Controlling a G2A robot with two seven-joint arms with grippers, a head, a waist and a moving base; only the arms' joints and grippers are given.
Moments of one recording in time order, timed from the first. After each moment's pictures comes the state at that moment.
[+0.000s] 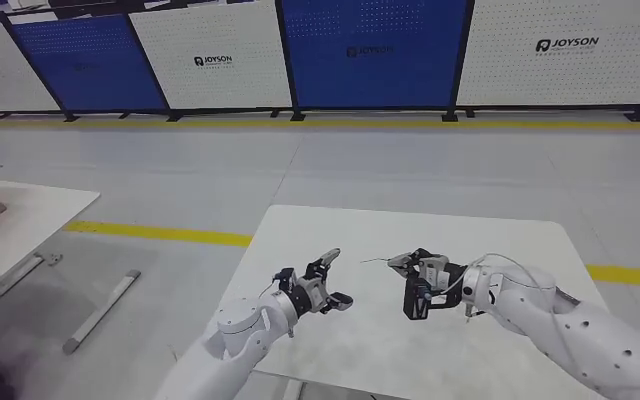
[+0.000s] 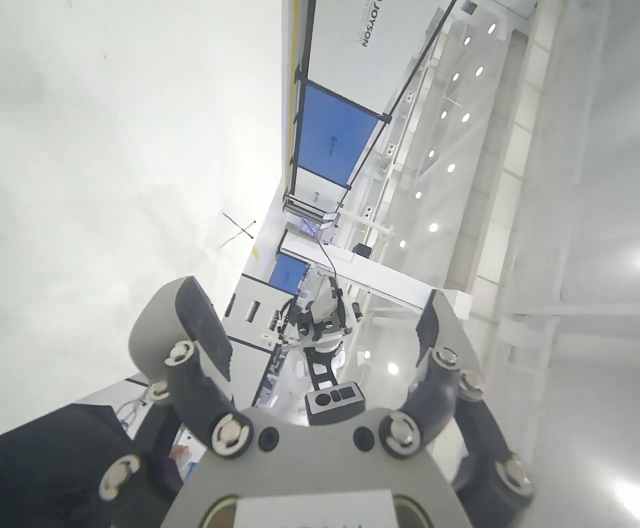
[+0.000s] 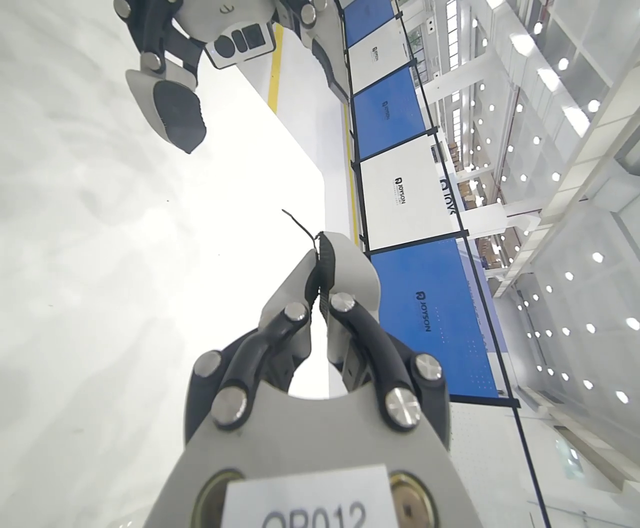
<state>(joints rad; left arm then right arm) 1.49 -1.05 -1.22 -1.84 -0.99 0.34 -0.15 -0.49 -0.86 0.21 -1.48 -1.57 -0.29 -0.33</state>
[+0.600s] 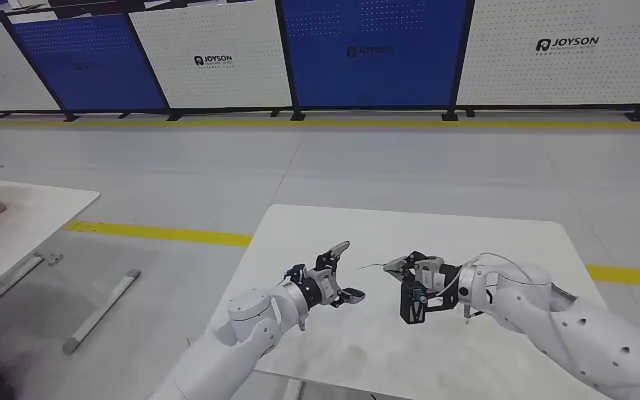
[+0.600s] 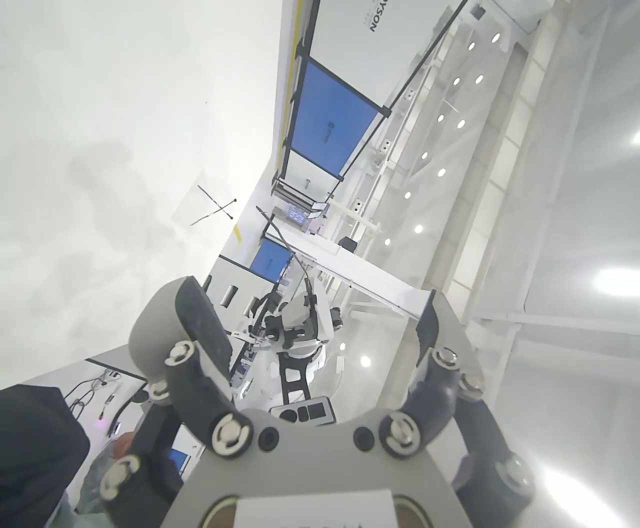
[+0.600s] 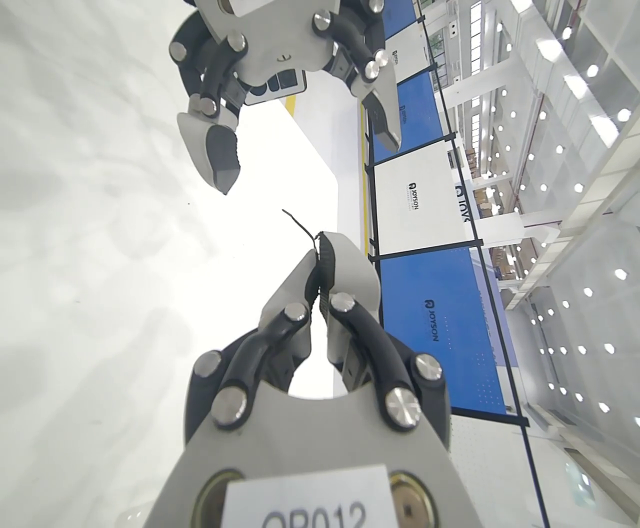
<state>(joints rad) 1.39 -1.03 -1.13 -1.81 -1.11 0.34 -0.07 -0.45 -0.87 0.17 -1.49 -1.57 -0.34 -0.33</state>
